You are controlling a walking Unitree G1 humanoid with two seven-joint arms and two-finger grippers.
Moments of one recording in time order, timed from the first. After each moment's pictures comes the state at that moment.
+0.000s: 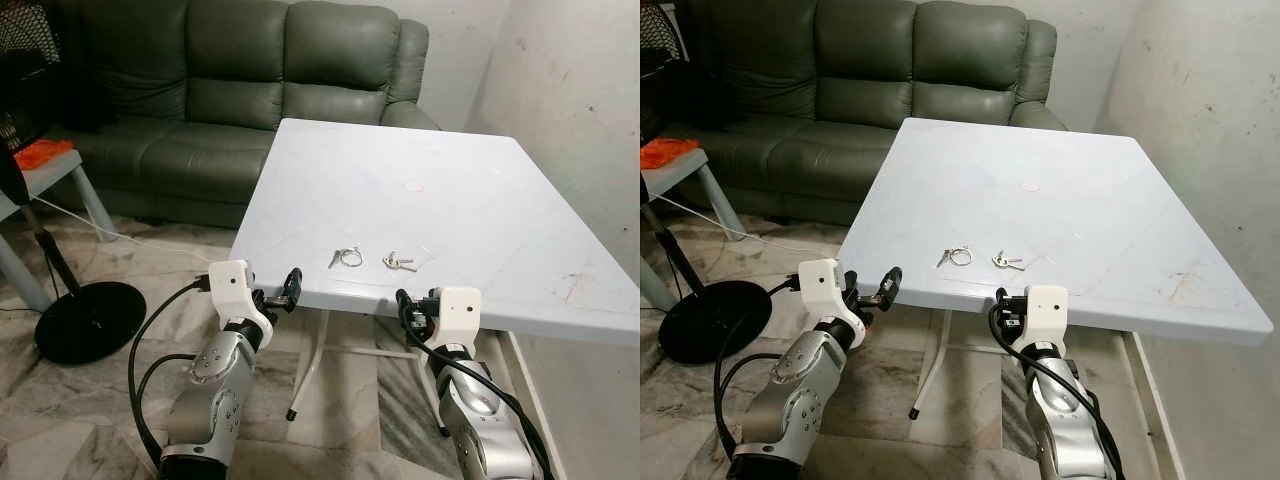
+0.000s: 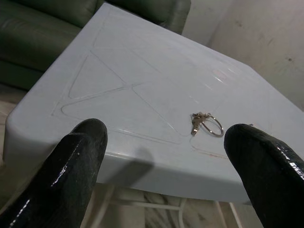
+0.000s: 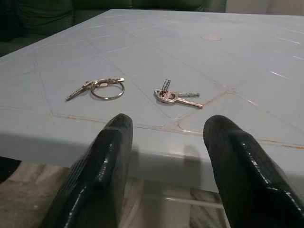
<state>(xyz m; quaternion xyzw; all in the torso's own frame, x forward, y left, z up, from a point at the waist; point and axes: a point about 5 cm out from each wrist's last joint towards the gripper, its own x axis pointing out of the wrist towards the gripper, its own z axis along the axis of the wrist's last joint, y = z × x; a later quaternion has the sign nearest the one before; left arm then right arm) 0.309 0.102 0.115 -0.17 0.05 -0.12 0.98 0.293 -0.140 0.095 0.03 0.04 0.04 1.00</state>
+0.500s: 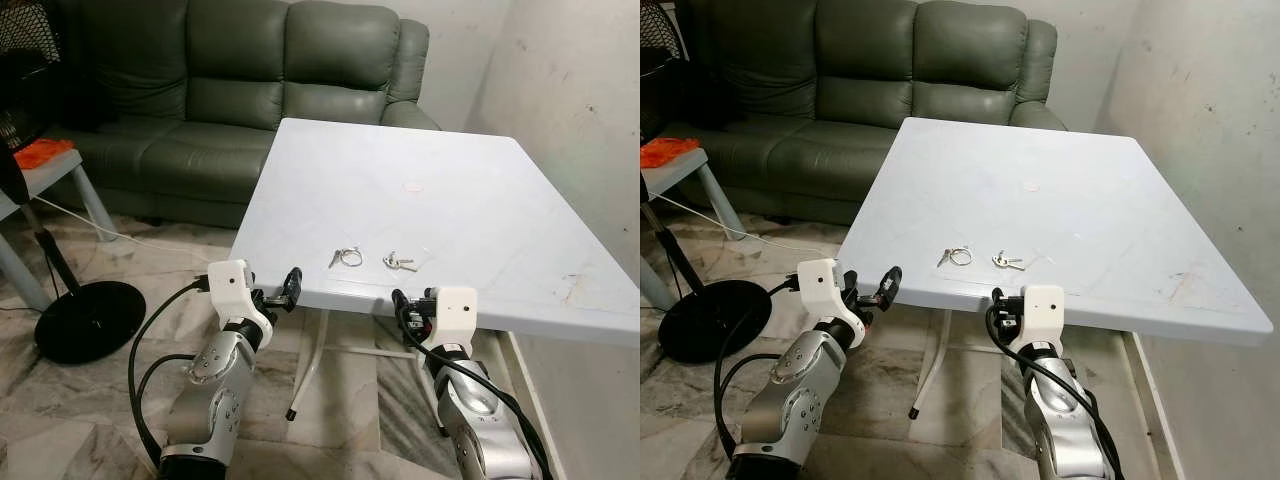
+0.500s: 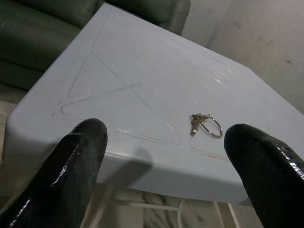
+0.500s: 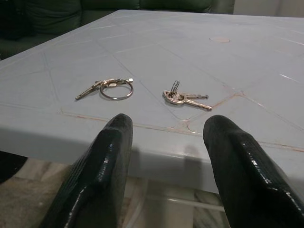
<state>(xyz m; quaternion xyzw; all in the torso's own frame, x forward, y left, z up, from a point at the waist) 0.309 0.102 0.115 -0.17 0.05 -0.12 0.98 0.292 -0.137 0.095 0.03 0.04 0.05 1.00</state>
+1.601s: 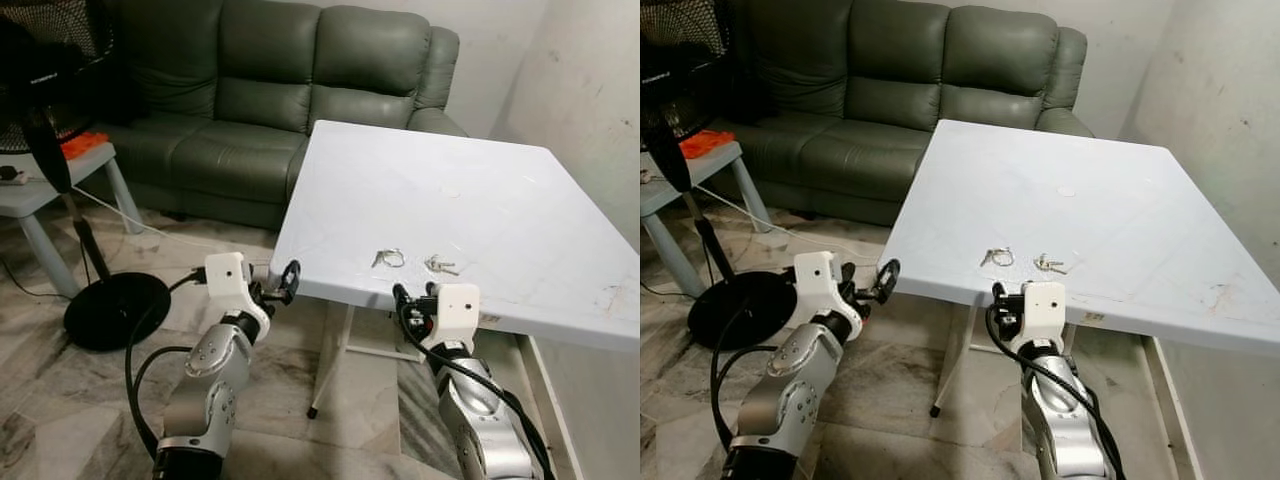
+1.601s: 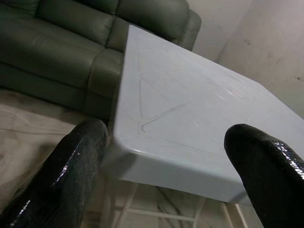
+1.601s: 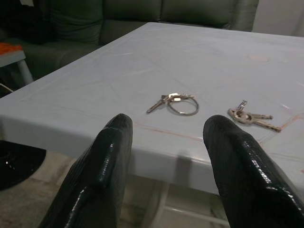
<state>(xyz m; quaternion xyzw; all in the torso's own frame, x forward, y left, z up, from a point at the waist) 0.314 0.106 0.124 -0.16 0.03 -0.12 0.98 0.293 -0.138 0.100 0.02 0.01 0.05 1.00</state>
